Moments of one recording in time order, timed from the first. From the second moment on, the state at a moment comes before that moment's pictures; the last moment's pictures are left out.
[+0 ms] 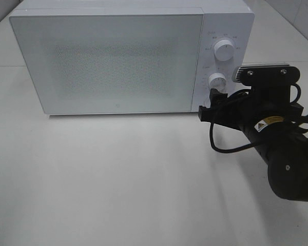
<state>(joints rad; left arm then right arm) 0.06 0.00 -0.50 -0.05 1.04 0.06 0.63 1.83 -0.44 0.65 -1.21 -0.18</state>
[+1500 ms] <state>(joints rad) 0.06 0.00 -0.50 -0.05 1.04 0.06 0.51 2.04 -0.69 0.53 -1.18 -0.18</state>
